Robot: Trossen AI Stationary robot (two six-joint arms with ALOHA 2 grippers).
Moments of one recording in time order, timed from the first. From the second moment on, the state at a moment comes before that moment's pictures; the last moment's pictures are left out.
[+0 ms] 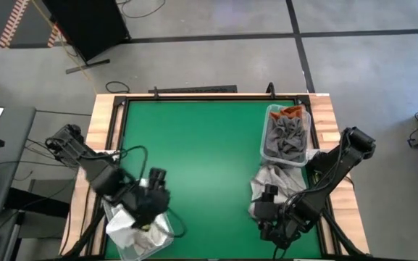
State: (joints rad) left arm -0.66 1.55 1.70 -1.22 -0.33 -0.31; right arm 0.82 1.61 1.22 -0.80 0.60 0.85
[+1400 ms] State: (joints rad) left arm -0.25 2.05 1.55 -0.24 -0.18 0.35; right arm 0.65 1.62 0.91 -0.57 0.53 1.18
